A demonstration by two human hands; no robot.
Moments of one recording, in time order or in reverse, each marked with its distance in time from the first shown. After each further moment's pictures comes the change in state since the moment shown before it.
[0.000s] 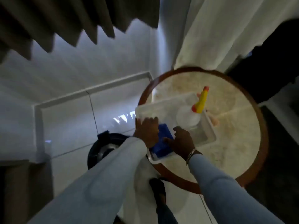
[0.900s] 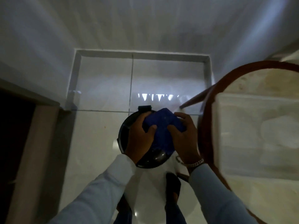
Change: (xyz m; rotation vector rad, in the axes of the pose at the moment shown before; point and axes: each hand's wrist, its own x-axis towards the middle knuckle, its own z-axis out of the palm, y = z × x) left_hand -0.111 -0.196 0.076 -1.067 0.680 -0.436; right_hand -0.017 -0.129 0.189 0.571 -0.087 -0.238
